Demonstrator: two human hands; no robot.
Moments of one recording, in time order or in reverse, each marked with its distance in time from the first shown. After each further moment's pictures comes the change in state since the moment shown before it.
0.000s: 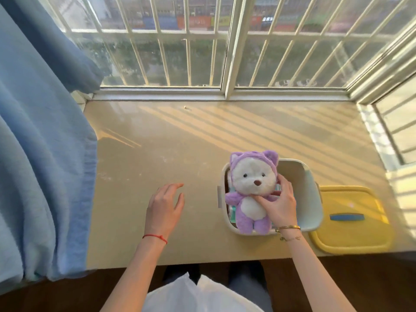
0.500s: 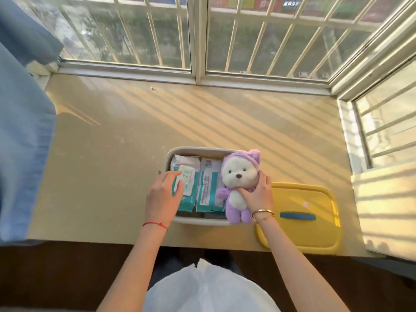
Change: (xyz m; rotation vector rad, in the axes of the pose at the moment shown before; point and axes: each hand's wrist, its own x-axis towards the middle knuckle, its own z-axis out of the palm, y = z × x) left_hand -0.013 0.169 0.132 -0.033 0.022 -0.114; right_hand 0.088 0.132 -0.109 -0.267 -0.155 0.099
